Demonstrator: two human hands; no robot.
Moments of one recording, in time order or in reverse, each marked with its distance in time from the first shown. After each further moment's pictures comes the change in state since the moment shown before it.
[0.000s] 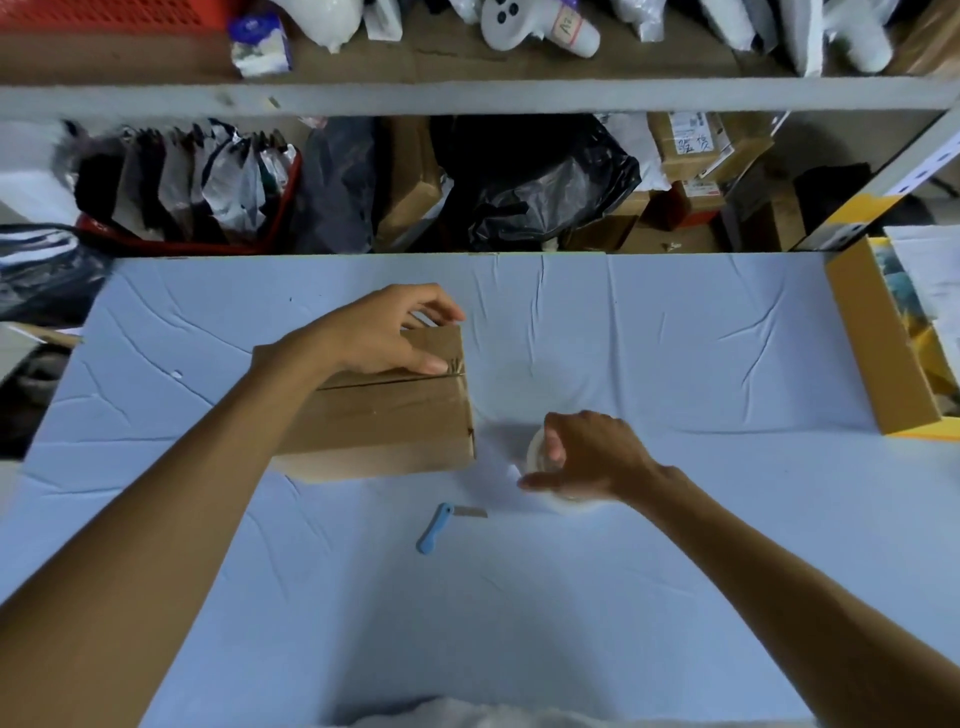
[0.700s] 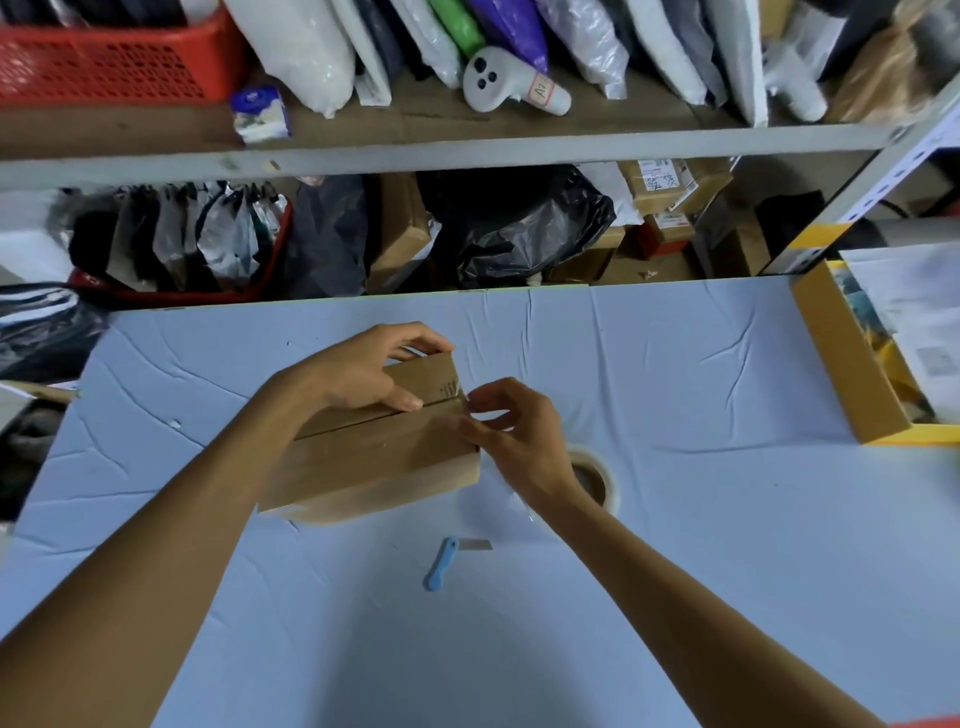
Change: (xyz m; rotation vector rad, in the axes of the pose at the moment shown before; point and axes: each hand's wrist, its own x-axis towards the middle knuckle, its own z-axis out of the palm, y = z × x) left_hand -0.004 -0.007 -0.016 0.024 -0.068 0.021; right_hand 0.004 -0.086 -0.026 1.067 0.422 0.058
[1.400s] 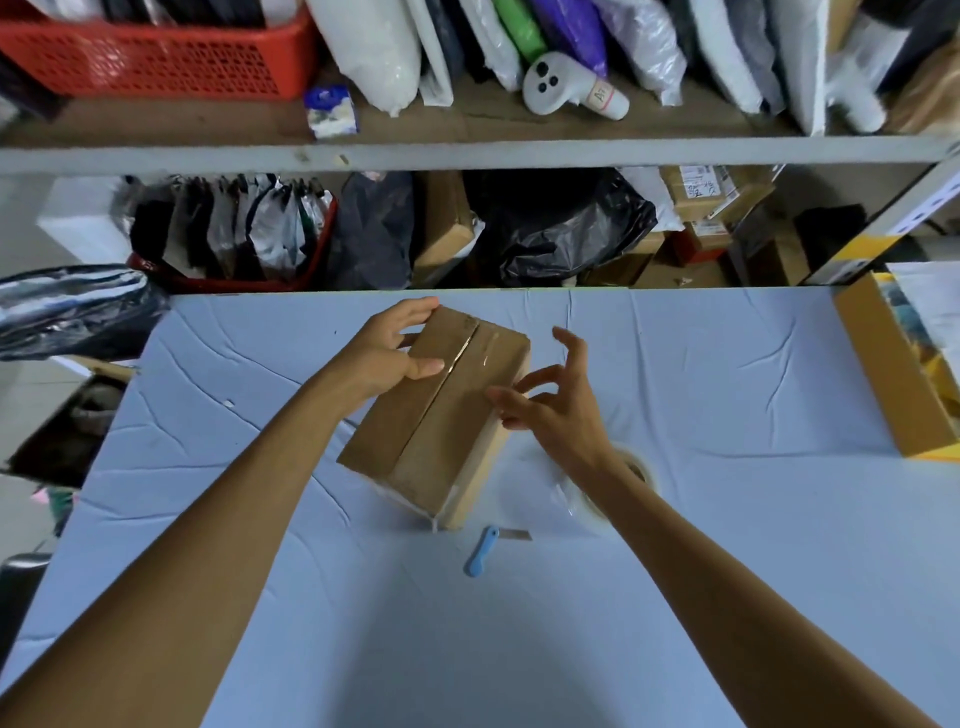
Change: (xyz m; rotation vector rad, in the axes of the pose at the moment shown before) left_hand -0.029 -0.026 -0.003 -0.421 0.369 -0.128; right_hand 0.008 -0.016 0.016 0.139 -0.035 0.039
